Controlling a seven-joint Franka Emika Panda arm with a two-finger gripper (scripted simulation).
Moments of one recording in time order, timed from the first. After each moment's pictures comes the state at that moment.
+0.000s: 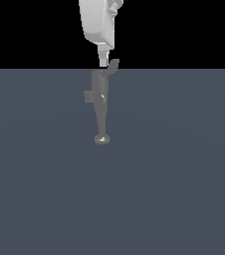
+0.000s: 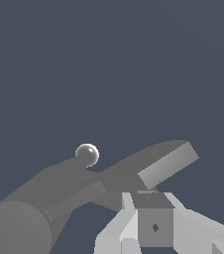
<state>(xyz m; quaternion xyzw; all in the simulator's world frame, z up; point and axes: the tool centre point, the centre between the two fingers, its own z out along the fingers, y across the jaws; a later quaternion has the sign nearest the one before) -0.033 0.022 0.302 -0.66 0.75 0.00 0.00</state>
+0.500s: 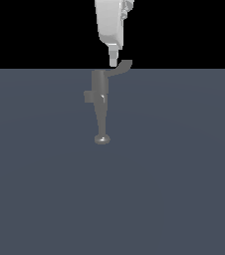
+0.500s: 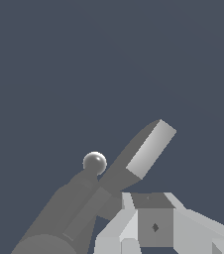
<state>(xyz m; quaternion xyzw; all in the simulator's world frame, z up) -0.015 -0.004 0.302 -0.66 0.75 0.00 0.00</state>
